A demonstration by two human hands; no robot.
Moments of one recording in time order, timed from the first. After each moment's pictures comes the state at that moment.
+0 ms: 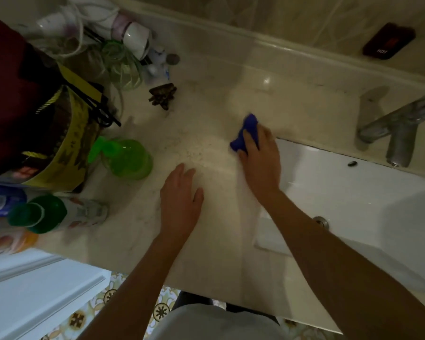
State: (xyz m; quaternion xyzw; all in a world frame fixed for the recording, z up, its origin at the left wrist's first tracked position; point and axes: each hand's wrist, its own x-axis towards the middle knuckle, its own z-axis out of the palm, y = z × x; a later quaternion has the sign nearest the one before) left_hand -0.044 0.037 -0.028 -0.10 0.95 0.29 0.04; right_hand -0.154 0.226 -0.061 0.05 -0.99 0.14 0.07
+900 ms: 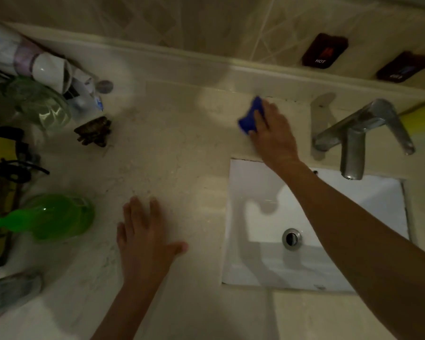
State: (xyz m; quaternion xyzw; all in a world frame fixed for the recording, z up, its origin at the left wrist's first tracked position) left_hand -0.069 0.071 -0.022 -0.09 0.97 0.11 0.19; right_hand -0.264 0.366 -0.041 0.04 -1.00 0.05 0.01
